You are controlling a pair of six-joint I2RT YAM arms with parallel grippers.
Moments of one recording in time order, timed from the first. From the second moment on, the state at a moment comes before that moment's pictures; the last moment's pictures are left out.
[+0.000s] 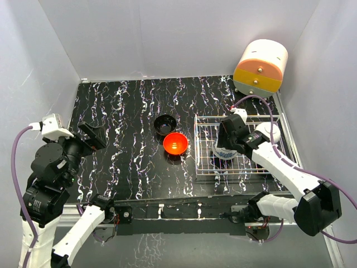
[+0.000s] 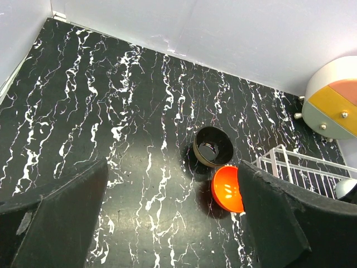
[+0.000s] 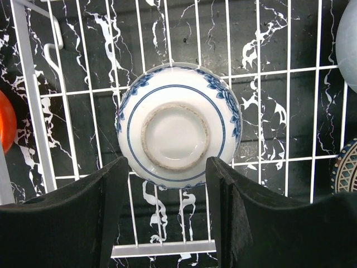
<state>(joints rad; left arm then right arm) -0.34 0.54 1.21 -0.85 -0.34 -0.41 0.49 1.15 0.89 -0.65 0.33 0.50</state>
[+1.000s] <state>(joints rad) -0.34 0.51 1.21 -0.87 -0.38 -0.40 0.37 1.28 0.88 -0.52 0.50 0.48</state>
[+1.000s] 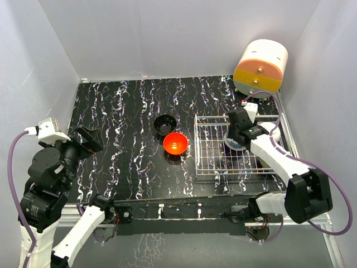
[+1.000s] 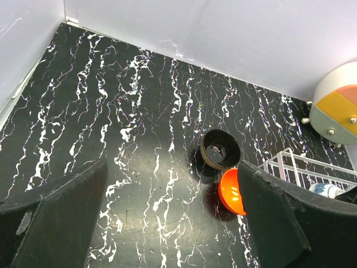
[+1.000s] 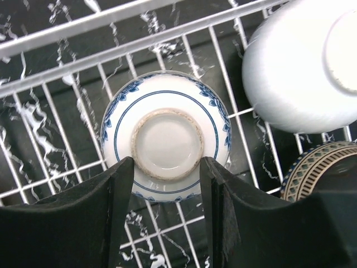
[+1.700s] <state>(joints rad) -0.34 0.50 1.21 -0.87 -0.38 -0.40 0.25 1.30 0.85 -0.34 0.41 0.38</state>
